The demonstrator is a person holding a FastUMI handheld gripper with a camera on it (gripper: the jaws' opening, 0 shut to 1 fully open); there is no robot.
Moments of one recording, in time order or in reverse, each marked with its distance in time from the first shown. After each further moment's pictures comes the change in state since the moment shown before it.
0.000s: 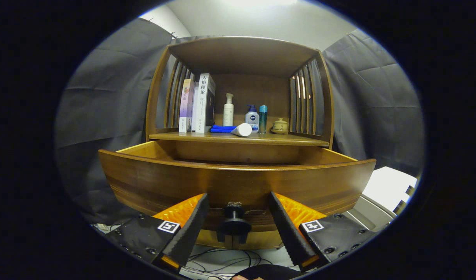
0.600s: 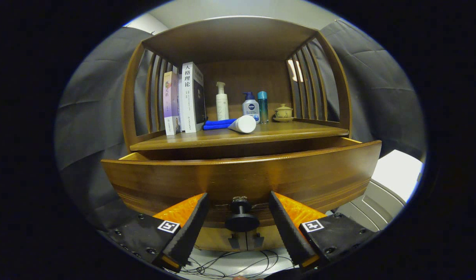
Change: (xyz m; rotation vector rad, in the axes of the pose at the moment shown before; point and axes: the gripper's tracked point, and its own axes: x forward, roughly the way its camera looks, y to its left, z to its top) arm 0.080 0.013 0.015 0.099 0.076 -0.016
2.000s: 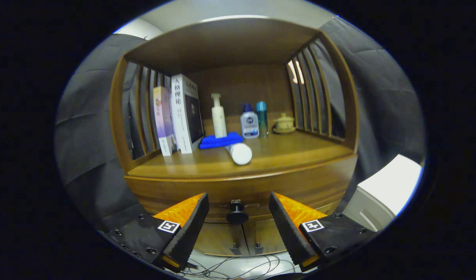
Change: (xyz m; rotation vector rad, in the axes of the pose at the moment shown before) arm -0.021 -0.017 0.086 0.012 -0.053 0.031
